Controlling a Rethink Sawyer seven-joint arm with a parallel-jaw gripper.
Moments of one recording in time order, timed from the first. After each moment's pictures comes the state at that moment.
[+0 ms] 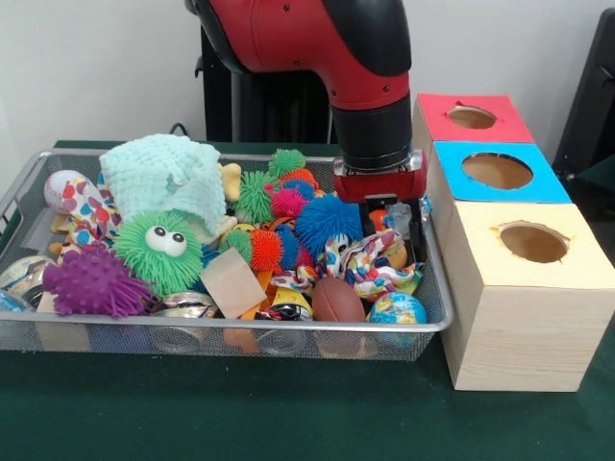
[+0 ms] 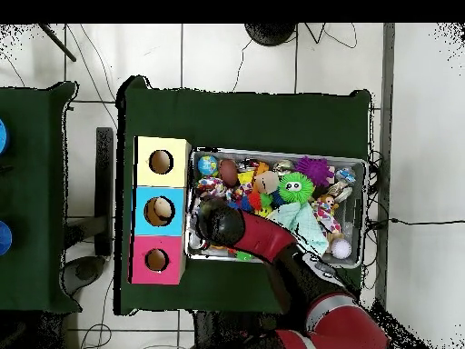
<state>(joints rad) -0.40 -0.49 0.25 1.90 0.12 0.13 1.58</state>
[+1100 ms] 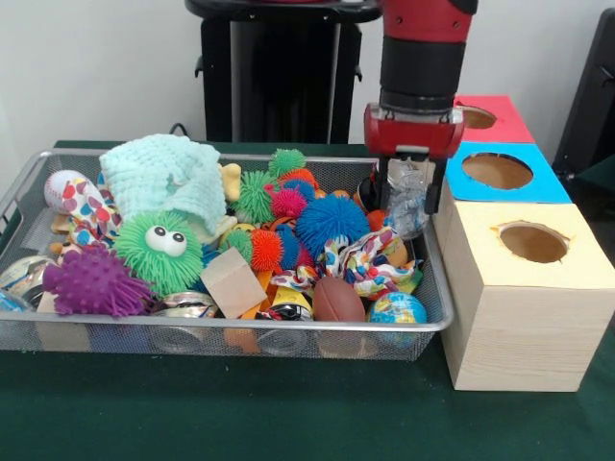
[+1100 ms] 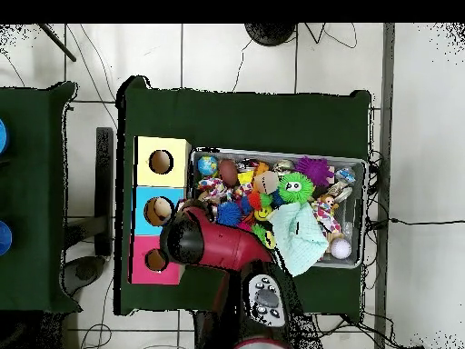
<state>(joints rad) -0.05 -0.64 -0.05 1.89 0.17 0.08 1.58</state>
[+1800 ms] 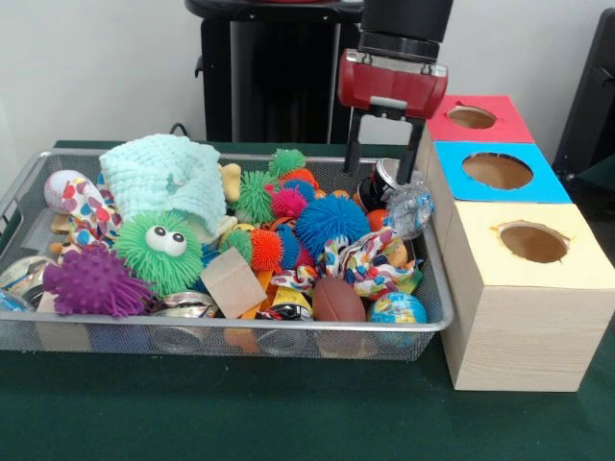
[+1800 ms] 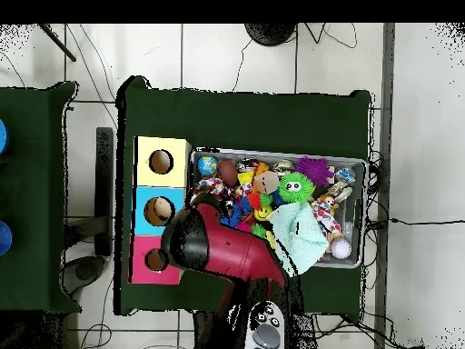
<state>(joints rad) 0.02 -0.71 -0.20 1.87 0.21 0.08 1.58</state>
